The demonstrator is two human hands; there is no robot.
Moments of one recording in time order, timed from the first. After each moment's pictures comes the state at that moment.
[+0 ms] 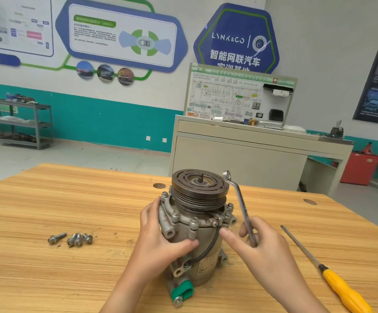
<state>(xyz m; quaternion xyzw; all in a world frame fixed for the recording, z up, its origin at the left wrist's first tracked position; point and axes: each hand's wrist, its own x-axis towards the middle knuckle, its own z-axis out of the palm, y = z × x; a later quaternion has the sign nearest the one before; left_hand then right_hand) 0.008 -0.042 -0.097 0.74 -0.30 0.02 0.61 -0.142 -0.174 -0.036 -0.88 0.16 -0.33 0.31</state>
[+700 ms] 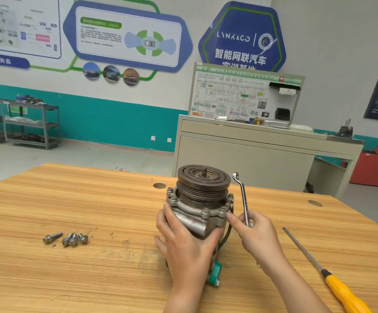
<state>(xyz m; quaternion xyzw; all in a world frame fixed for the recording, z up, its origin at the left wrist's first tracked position) -0.042 -0.119 -0.099 0.76 -0.13 0.18 0.61 -0.088 -0.238 -0.062 -0.80 0.22 -0.32 0.45</state>
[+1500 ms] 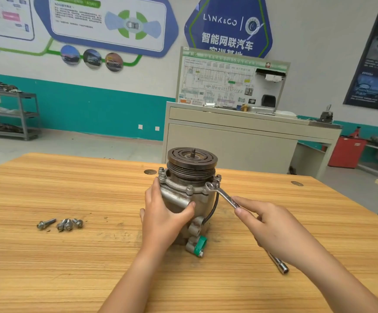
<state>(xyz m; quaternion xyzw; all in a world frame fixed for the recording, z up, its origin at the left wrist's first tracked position) -0.006 -0.085 -0.094 0.75 -0.24 0.11 0.61 -0.164 -0.204 -0.016 -0.95 0.16 -0.20 0.17</state>
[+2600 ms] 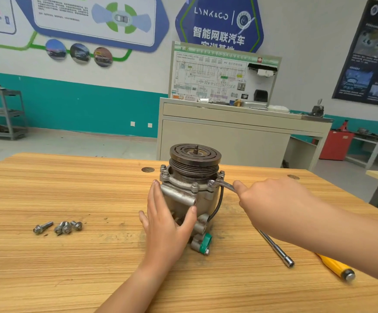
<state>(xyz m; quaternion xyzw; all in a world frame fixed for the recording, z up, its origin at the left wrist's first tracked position) -0.017 -0.078 -0.115 0.74 -0.29 0.16 0.58 -0.142 -0.172 0.026 -0.93 0.15 0.01 -0.32</state>
